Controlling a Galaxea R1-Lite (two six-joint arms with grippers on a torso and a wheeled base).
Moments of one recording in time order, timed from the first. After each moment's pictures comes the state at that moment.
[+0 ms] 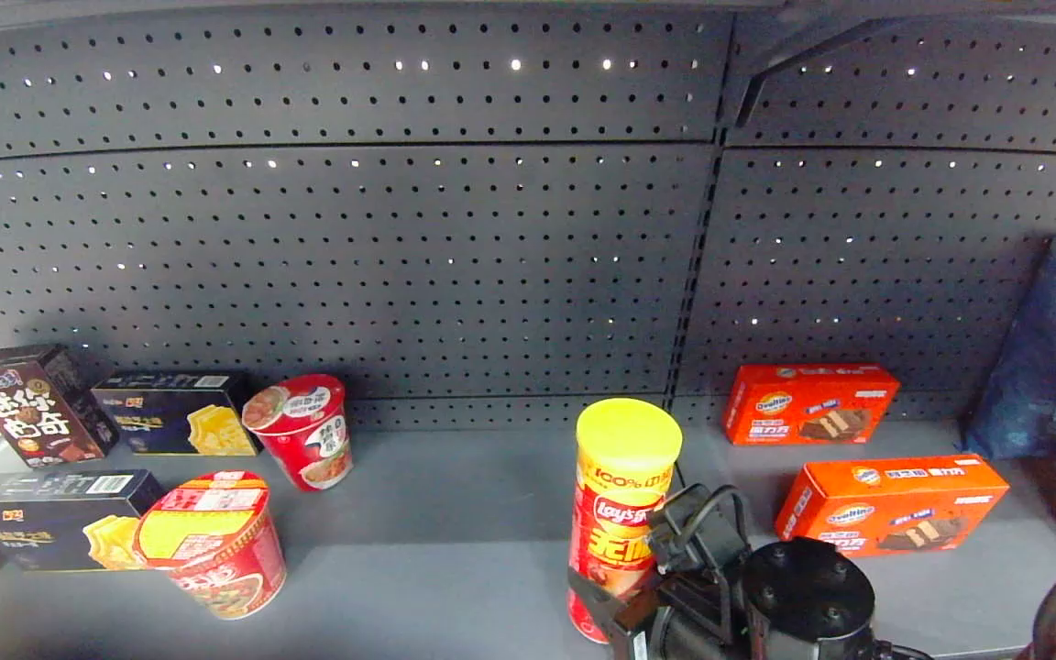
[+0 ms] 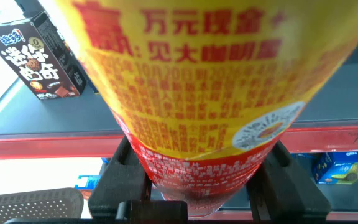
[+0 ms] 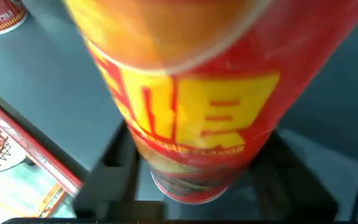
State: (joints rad) left arm 0.08 0.10 -0.30 0.31 0.00 0.10; right arm 0.96 1.96 -0.41 -1.28 -0.30 0.16
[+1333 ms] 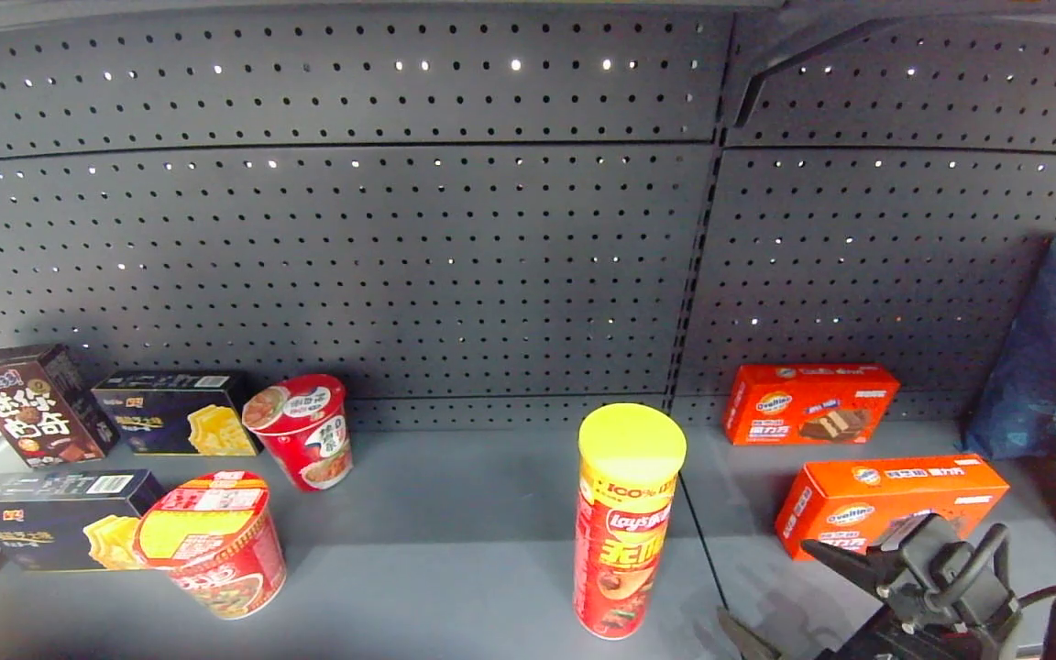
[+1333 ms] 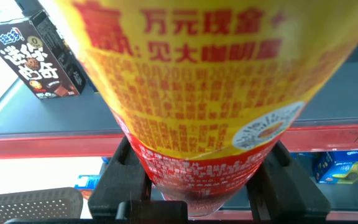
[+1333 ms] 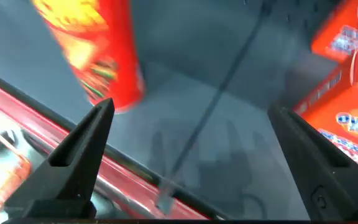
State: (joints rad) left arm 0.08 0.10 -0.29 0.30 0.00 0.10; right arm 0.85 1.53 -0.06 -1.20 -0.33 0.02
